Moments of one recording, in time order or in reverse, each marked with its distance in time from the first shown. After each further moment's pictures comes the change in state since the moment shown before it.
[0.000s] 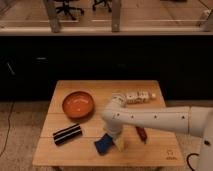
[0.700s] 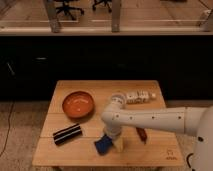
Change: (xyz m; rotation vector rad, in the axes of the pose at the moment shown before) arm 0.001 -0.002 0.017 -0.010 -0.008 0.004
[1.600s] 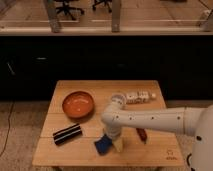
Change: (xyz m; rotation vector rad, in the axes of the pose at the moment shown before) arm -0.001 -0.001 0.005 0.001 0.001 -0.001
